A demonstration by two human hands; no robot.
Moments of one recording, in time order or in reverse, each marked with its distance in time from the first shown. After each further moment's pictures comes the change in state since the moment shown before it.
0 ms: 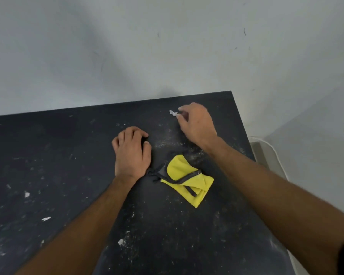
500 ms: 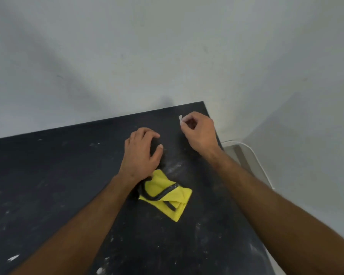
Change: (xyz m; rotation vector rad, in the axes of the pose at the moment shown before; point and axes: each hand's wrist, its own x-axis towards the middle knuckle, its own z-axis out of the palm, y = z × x) left_hand 0.042 0.082 0.009 -0.162 -0.229 0.201; right_hand -0.012 0.061 -0.044 0.283 0.248 0.183
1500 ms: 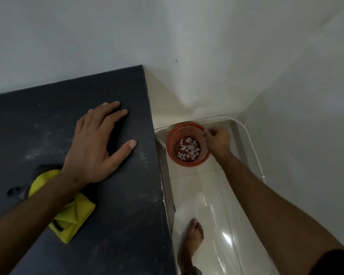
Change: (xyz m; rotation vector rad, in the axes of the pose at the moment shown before) left_hand 0.035 0.092 0.086 0.241 -0.119 0.064; right_hand 0.018 0.320 -0.065 0.051 -0.117 0.546
